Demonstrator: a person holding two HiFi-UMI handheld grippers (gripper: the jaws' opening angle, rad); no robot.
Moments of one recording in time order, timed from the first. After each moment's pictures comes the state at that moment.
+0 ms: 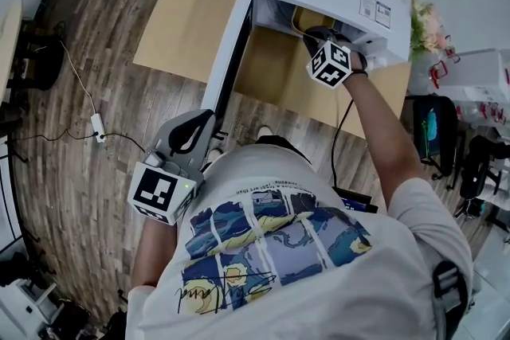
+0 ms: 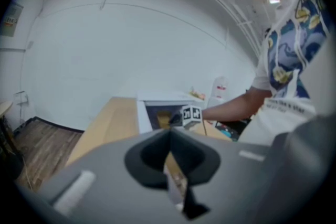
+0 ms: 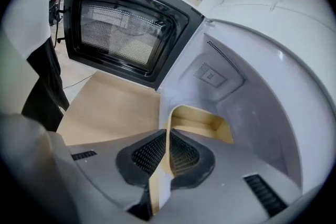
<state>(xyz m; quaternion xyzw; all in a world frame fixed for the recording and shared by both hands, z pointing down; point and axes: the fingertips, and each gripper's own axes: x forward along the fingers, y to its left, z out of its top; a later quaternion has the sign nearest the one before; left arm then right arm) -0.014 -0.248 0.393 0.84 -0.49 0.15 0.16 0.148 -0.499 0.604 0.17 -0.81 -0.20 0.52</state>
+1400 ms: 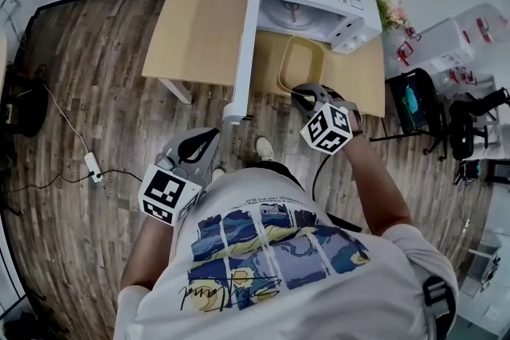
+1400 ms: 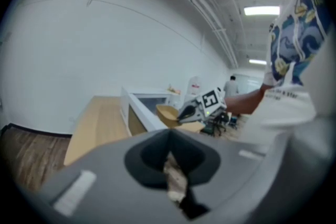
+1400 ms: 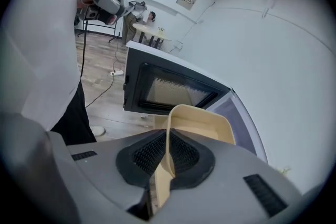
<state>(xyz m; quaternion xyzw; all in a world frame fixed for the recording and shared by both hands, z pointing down) -0.082 -0.138 0.410 0.91 -0.36 0.15 0.14 0.092 -0.246 0.511 0.21 -0.82 -0.15 0.51</state>
